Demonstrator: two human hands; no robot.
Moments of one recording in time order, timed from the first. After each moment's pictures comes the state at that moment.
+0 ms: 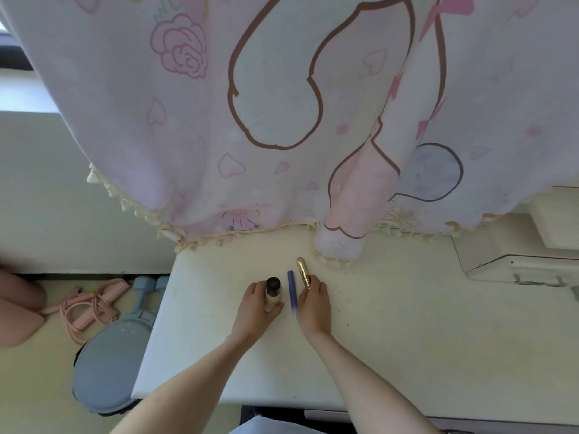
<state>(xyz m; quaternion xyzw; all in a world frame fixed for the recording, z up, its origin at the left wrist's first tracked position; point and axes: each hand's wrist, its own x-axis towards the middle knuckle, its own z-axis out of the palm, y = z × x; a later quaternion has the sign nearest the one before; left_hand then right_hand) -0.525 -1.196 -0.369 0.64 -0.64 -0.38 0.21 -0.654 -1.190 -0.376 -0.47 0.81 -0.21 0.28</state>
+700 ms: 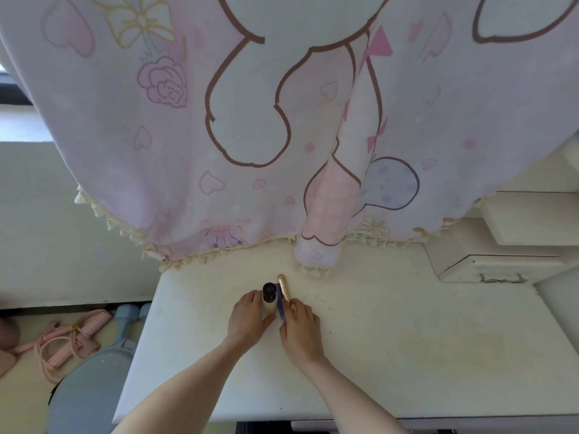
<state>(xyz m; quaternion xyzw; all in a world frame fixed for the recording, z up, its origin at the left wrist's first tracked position) -0.542 -1.206 -0.369 0.61 -0.75 -0.26 0.09 -0.668 -1.153 -0.373 -0.68 0.71 -0.10 0.15</state>
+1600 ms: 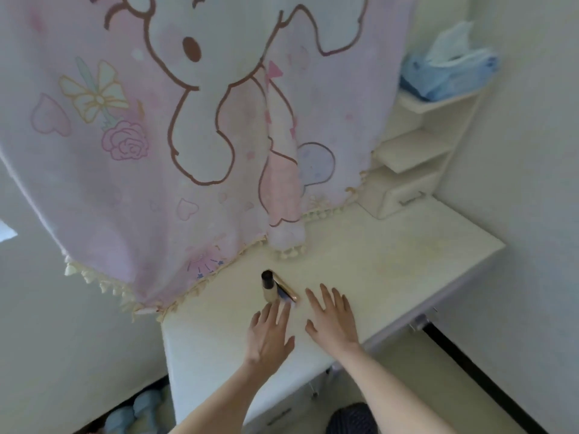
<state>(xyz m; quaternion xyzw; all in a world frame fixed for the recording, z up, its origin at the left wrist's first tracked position) -0.493 -1.142 -0.318 0.33 -0.94 -0.07 -0.03 -0.639 -1.067 -0.331 -0.53 0.84 -0.04 0.06</state>
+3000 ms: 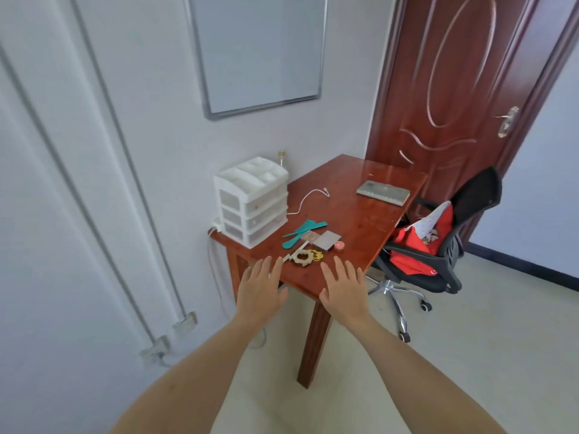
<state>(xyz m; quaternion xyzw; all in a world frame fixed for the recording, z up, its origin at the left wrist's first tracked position) -0.677 -0.164 -0.193 -0.57 -0.81 -0.10 0.09 -0.526 -0.057 -0.211 0.44 0.89 0.04 -0.09</state>
